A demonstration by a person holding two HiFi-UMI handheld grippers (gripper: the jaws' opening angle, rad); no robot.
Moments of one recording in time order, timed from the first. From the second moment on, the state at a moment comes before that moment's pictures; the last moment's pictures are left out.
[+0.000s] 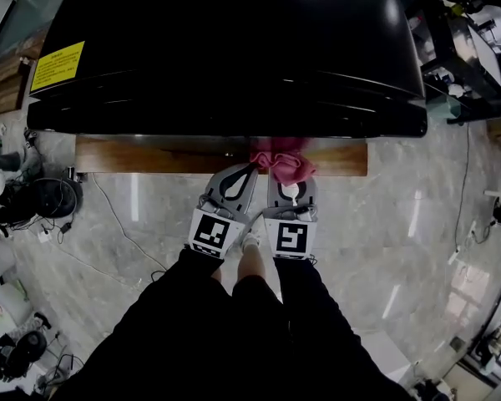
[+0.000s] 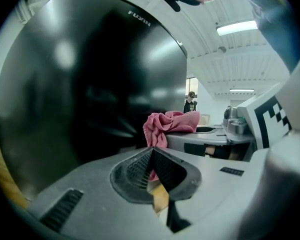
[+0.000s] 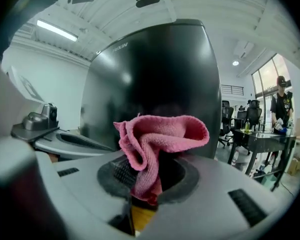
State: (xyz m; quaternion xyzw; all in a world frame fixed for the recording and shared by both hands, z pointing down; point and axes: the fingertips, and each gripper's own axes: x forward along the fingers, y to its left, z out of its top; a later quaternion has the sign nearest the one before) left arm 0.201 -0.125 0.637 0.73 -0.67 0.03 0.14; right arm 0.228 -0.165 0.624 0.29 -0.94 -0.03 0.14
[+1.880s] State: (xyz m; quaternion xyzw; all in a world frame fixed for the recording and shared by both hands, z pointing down) left arm 0.366 -0.152 0.370 0.82 -0.57 -0.02 0.04; right arm 0.398 -0.198 0.378 0.29 -0.95 -0.01 0.06
